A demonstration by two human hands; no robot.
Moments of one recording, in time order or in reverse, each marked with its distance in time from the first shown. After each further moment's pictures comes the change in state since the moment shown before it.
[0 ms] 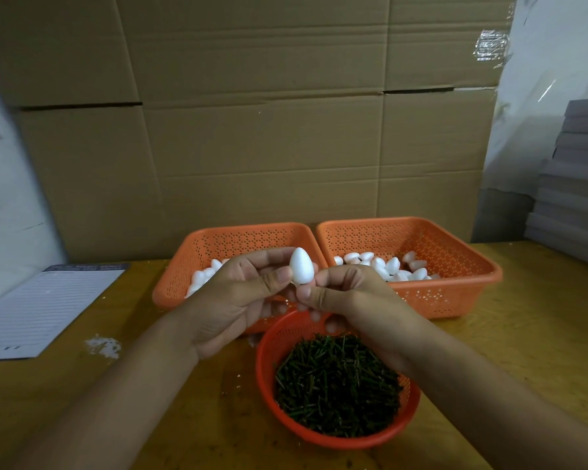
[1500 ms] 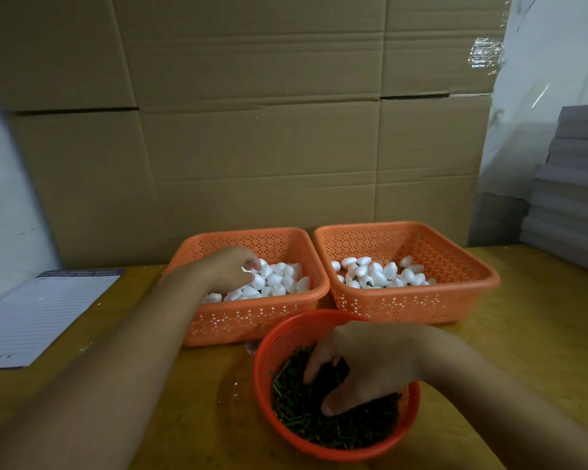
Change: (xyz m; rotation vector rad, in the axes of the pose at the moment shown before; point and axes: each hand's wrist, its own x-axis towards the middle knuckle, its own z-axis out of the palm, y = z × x) left_hand 0.083 -0.005 -0.082 1.328 0.137 -0.352; right_hand -0.003 0.000 -0.020 -1.146 -0.604 0.132
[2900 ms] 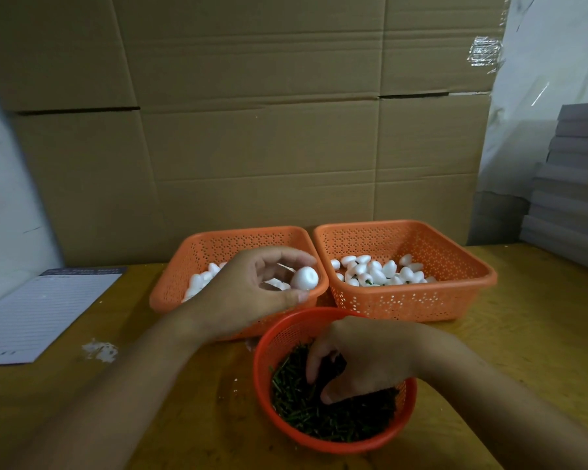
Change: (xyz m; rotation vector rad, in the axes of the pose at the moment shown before) left_hand -0.096 0.060 0.017 -0.764 0.101 0.488; right_hand 0.002 0.003 0.003 0.058 0.016 -0.032
